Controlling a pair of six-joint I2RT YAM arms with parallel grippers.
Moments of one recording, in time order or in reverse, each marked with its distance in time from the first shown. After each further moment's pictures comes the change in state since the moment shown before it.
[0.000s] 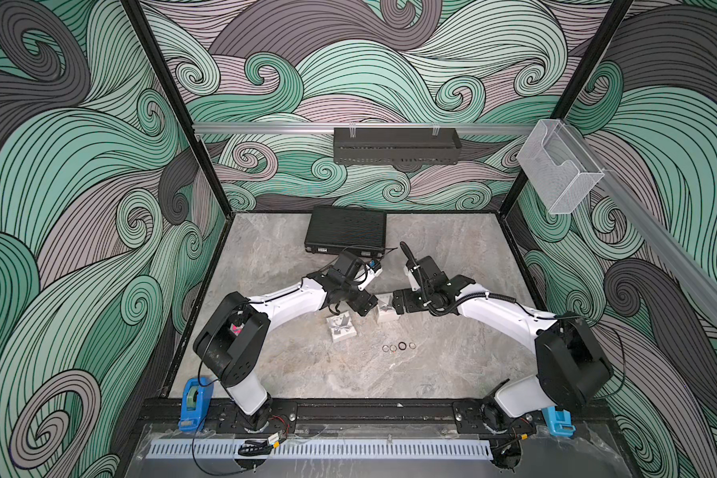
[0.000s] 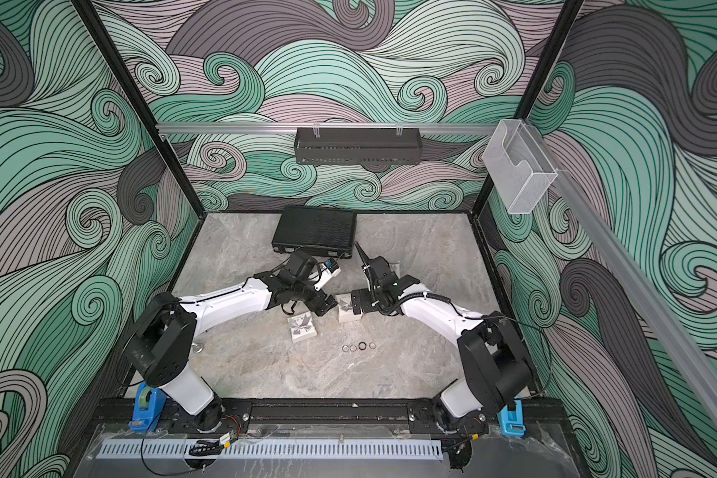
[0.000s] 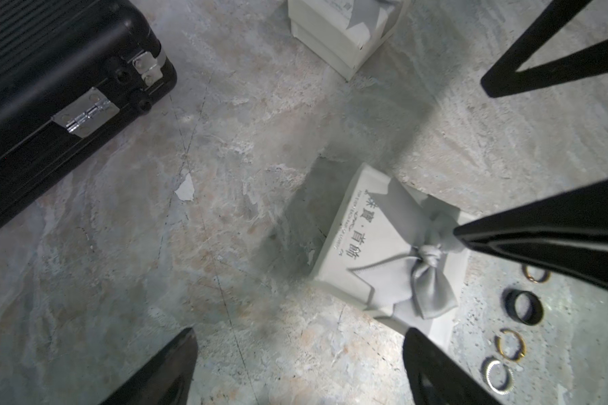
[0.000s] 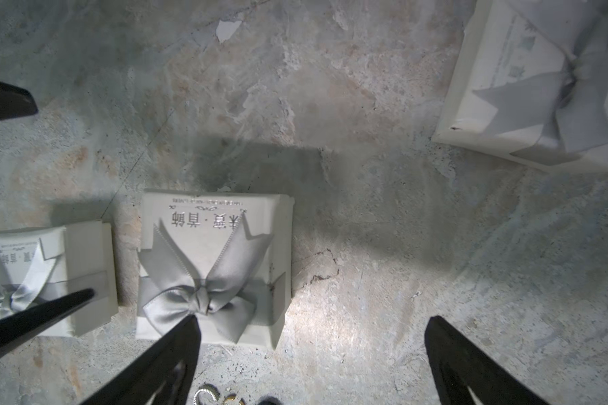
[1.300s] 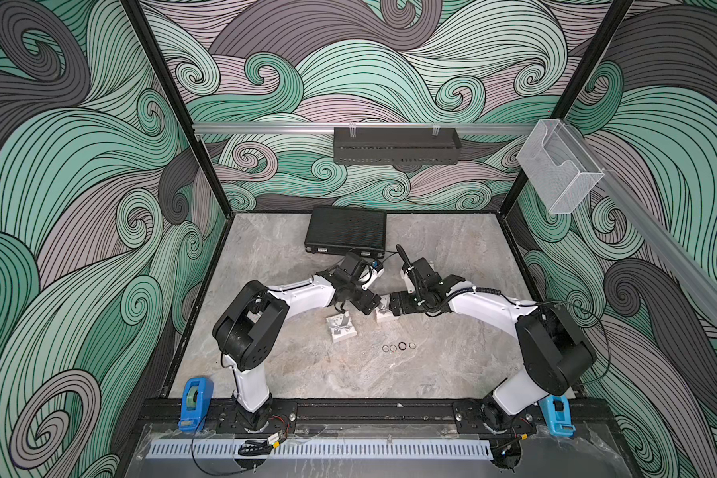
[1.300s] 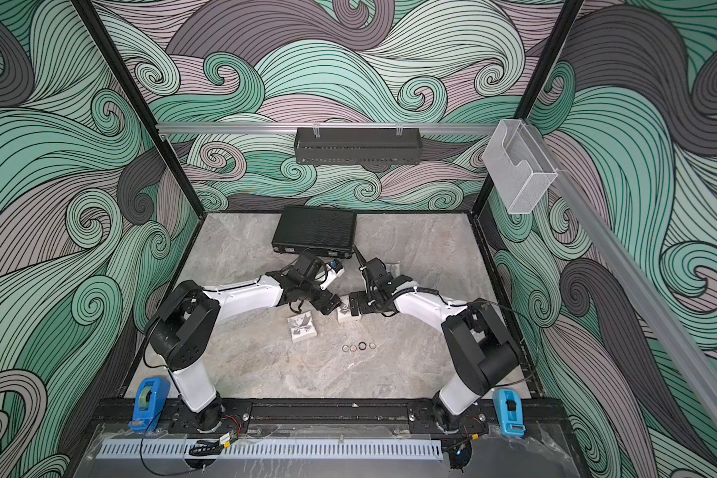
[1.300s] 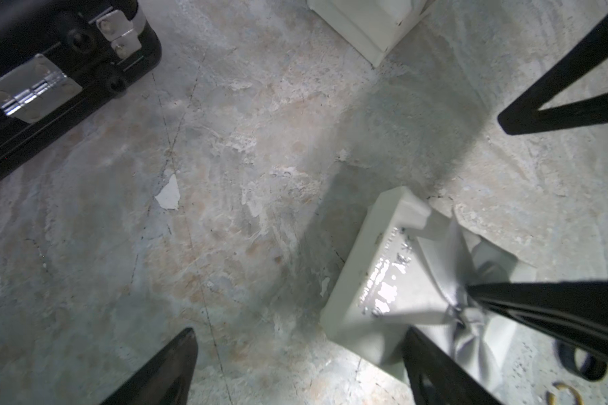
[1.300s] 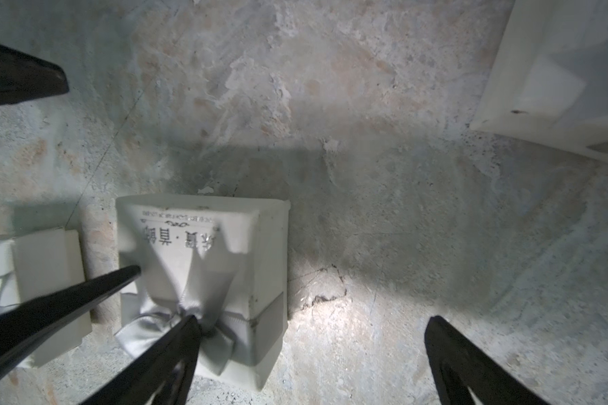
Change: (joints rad) left arm 0.000 0.130 0.042 0.075 0.000 -0.032; right arm -0.004 0.100 0.000 0.041 -0.029 0.004
